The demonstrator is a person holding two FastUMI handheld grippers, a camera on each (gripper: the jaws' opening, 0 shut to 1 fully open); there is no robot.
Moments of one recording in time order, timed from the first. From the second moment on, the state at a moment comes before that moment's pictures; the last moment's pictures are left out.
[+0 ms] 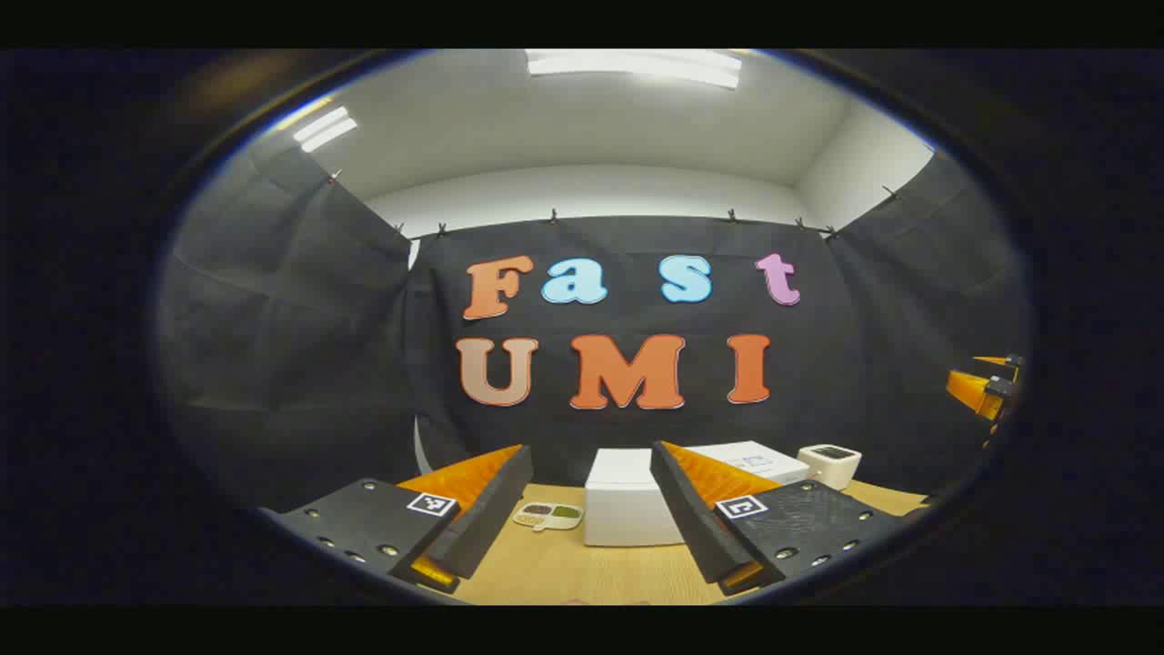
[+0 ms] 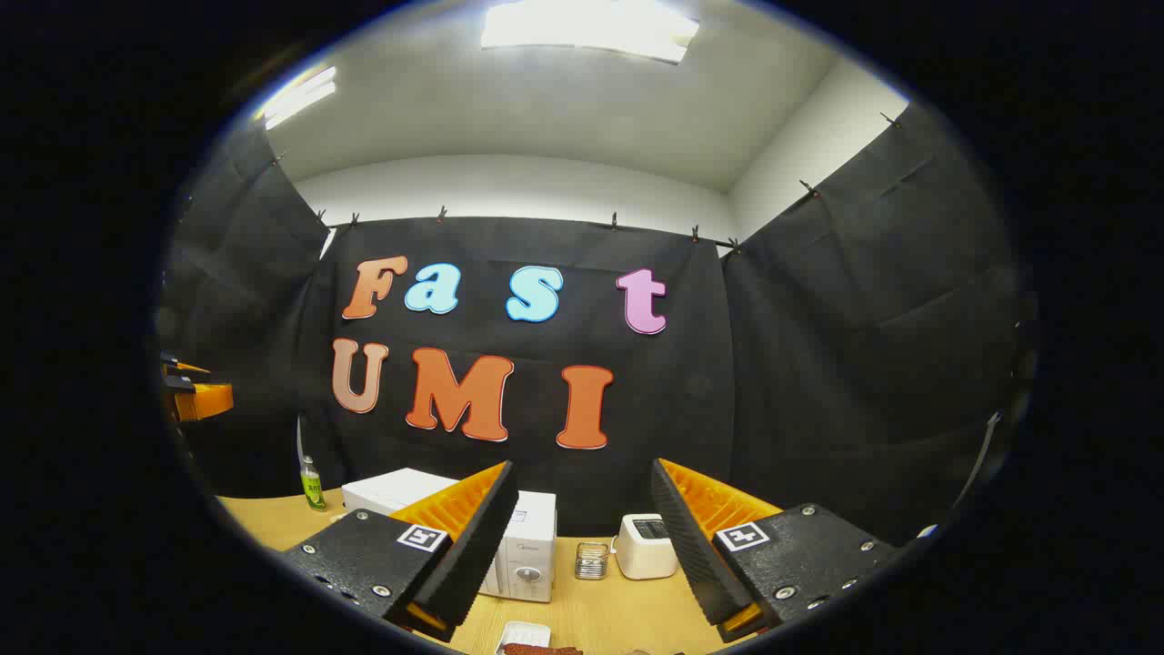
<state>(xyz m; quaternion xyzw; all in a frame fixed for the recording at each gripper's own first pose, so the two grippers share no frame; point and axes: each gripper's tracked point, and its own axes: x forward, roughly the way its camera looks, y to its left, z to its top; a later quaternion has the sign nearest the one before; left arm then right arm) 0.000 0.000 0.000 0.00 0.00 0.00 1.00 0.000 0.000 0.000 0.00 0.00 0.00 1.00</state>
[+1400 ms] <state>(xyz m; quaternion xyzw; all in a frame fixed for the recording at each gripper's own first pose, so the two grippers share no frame) 0.035 -0.005 -0.017 -0.01 0.01 -0.01 1.00 0.019 -0.005 -0.010 -0.01 0.00 -0.01 1.00</state>
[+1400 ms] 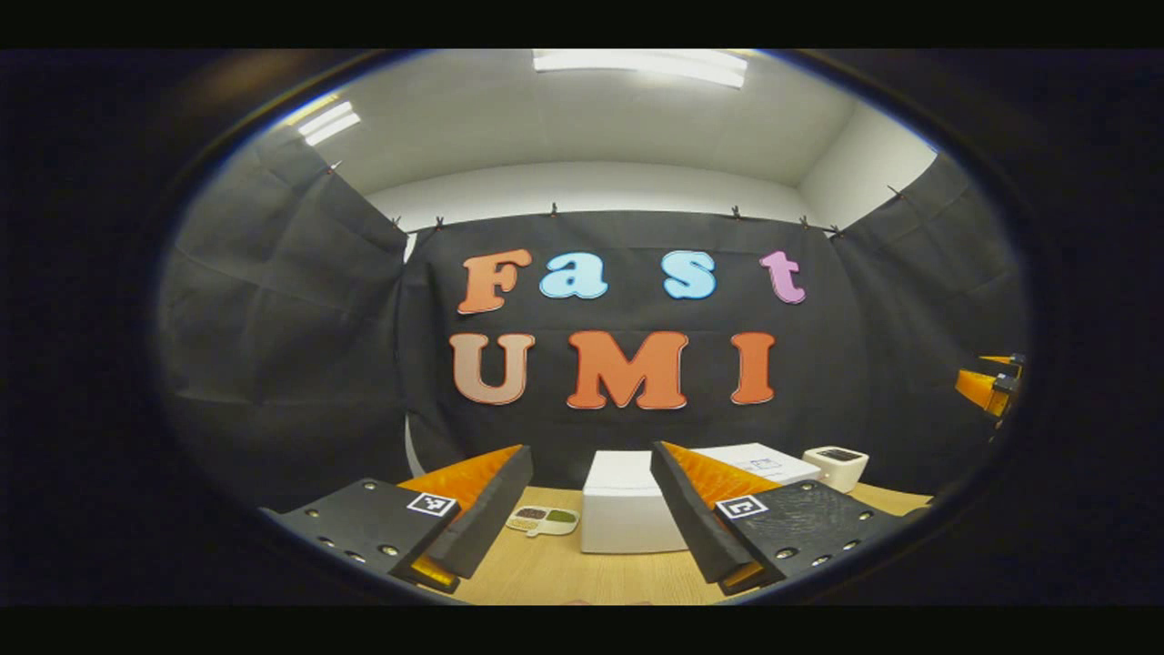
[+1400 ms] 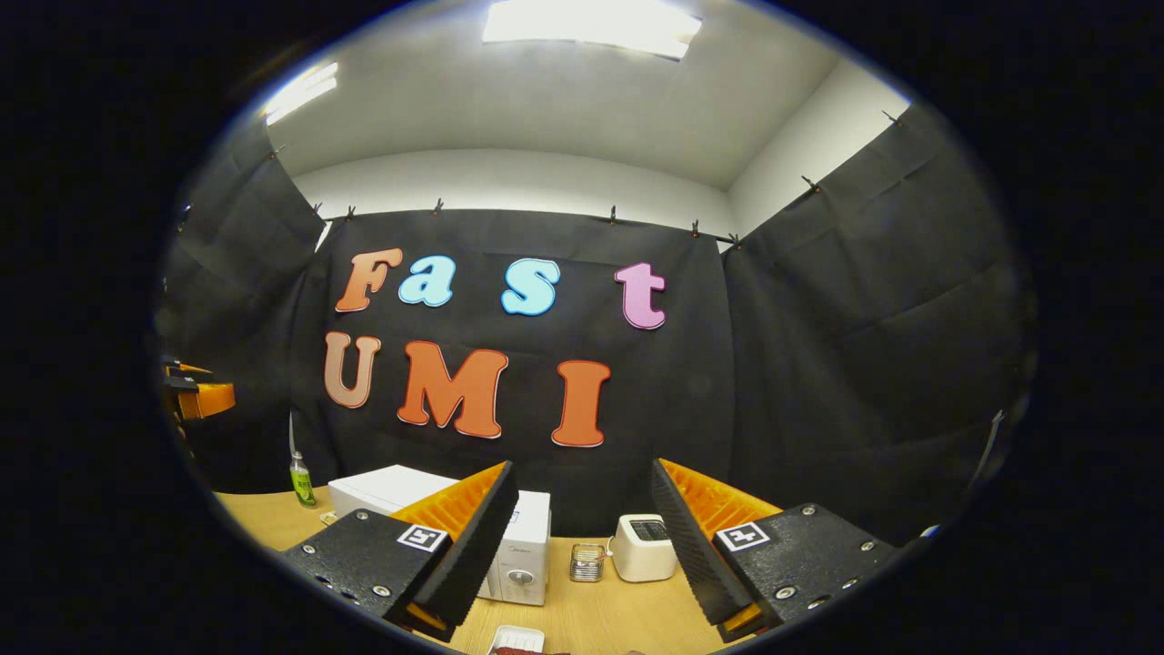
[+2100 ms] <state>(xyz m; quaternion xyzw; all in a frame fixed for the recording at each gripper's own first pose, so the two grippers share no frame) 0.054 -0.183 -0.084 -0.07 0.04 -0.17 0.98 0.009 -0.057 -0.057 0.01 0.02 -0.02 1.00</state>
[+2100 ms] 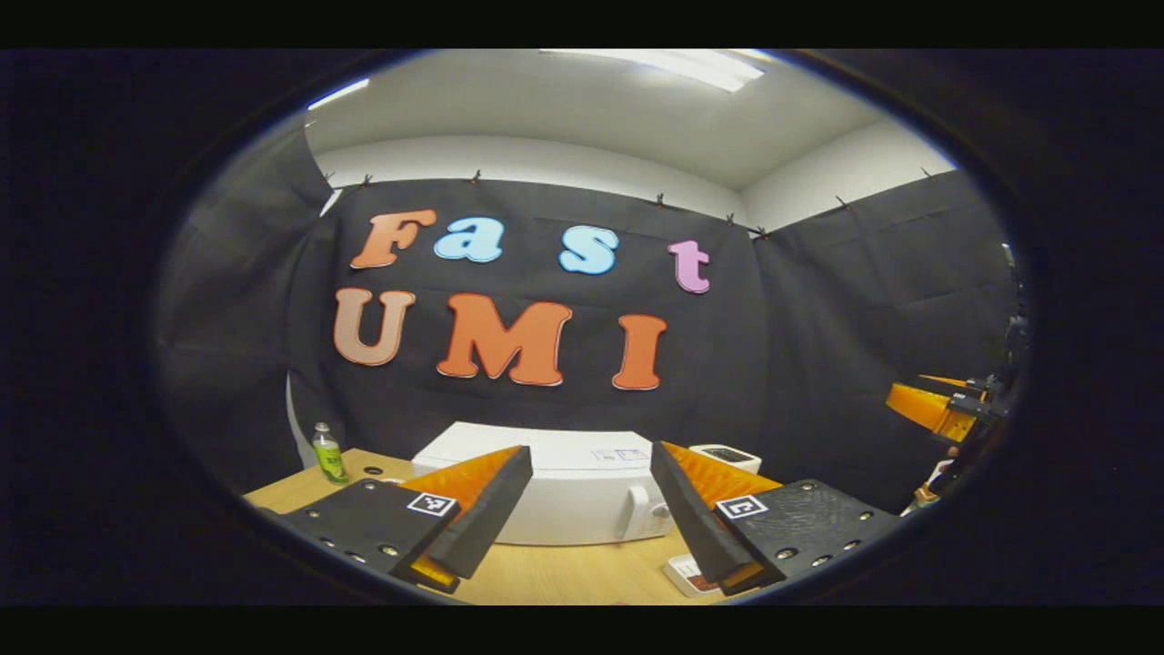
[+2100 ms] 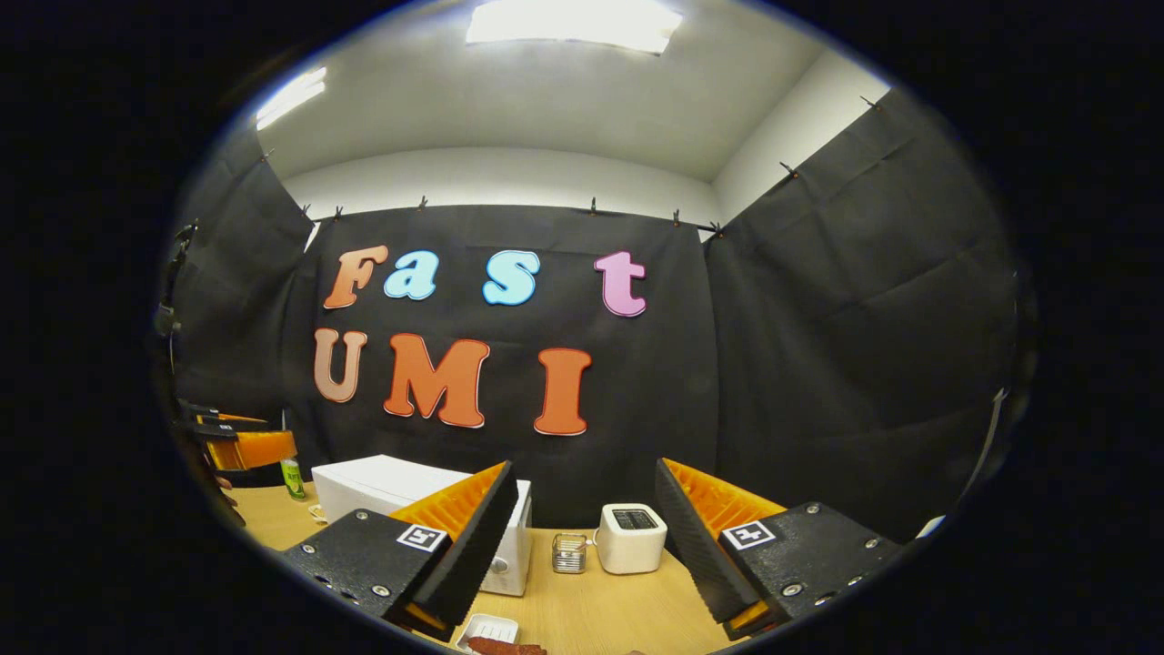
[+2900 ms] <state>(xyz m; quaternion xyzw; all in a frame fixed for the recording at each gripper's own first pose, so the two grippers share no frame) 0.139 -0.276 -0.282 -0.06 0.17 -0.16 0.97 0.000 -0.067 -0.165 0.00 0.10 0.00 0.99</state>
